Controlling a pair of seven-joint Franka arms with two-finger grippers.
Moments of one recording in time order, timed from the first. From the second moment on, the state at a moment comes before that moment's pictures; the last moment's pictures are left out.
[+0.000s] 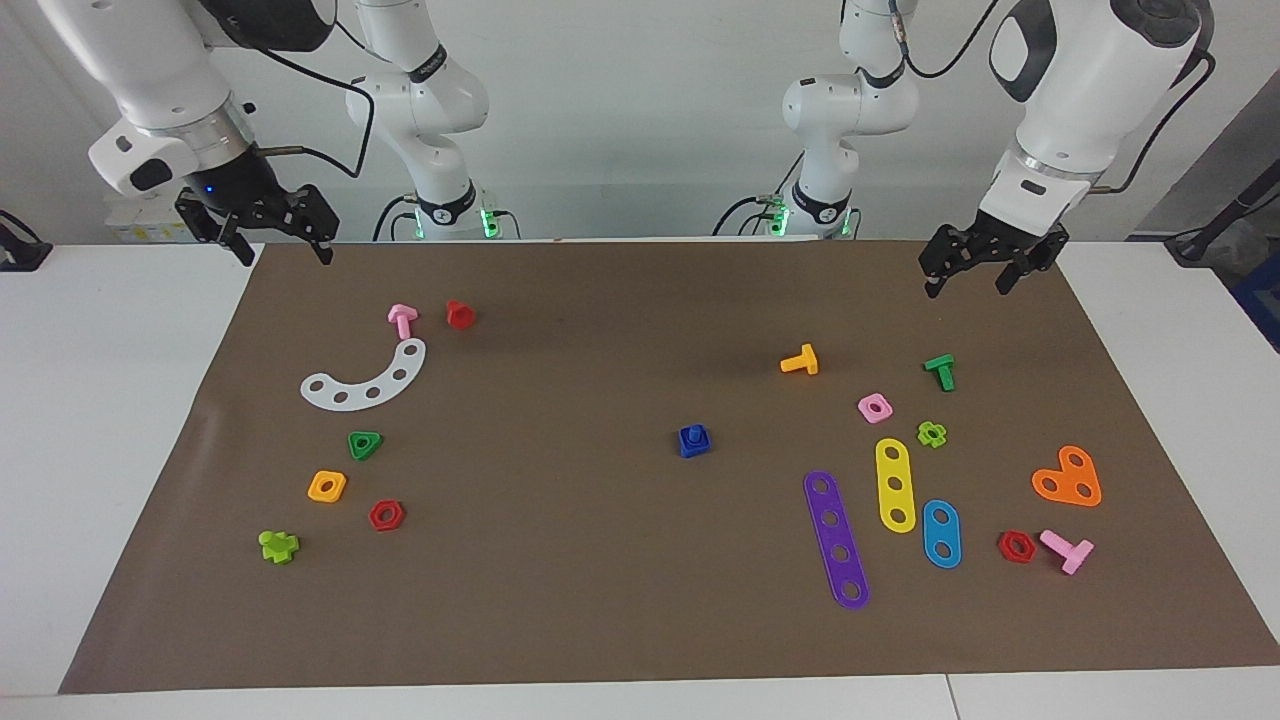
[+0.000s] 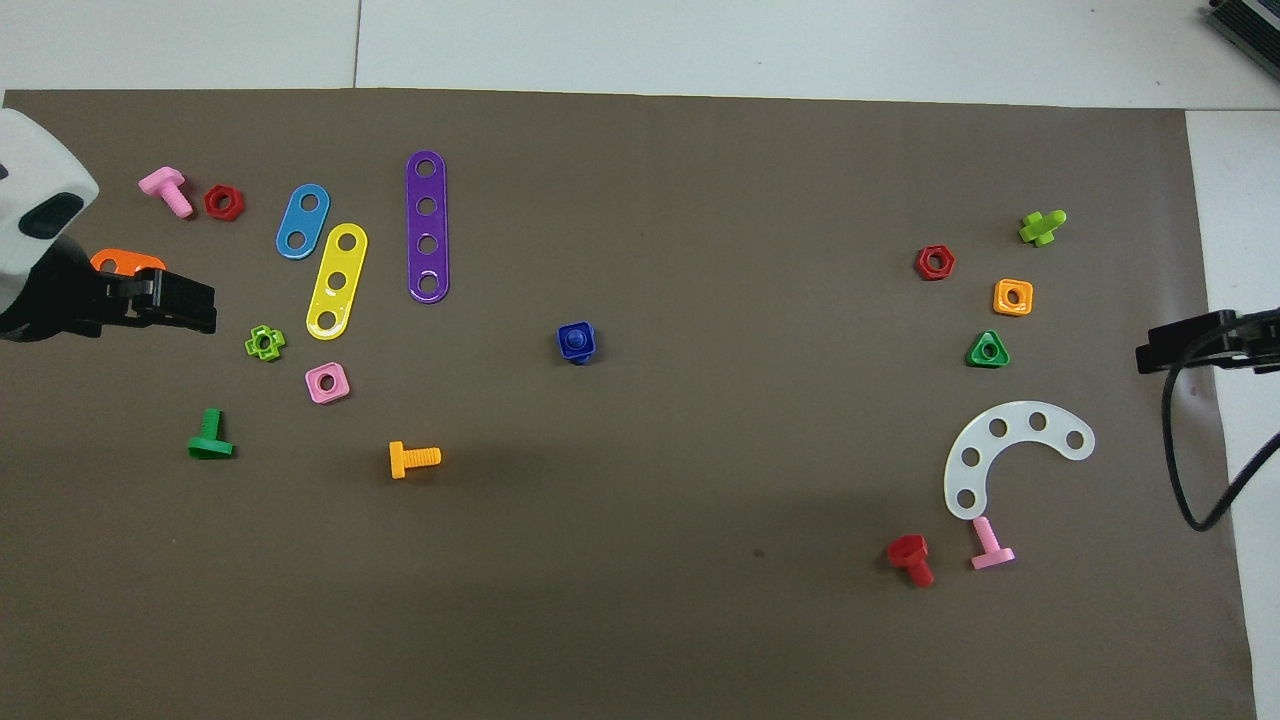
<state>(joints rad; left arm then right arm) -0.06 -0.01 -0.03 -1.64 0.00 1.63 -0.08 0.04 -0.06 -0.10 -1.62 0.00 1.53 -0.05</state>
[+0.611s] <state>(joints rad) -0.03 -0.01 -0.01 -1.64 0.00 1.62 -0.06 0.05 -0.09 -0.10 -1.61 0.00 1.53 -0.05</state>
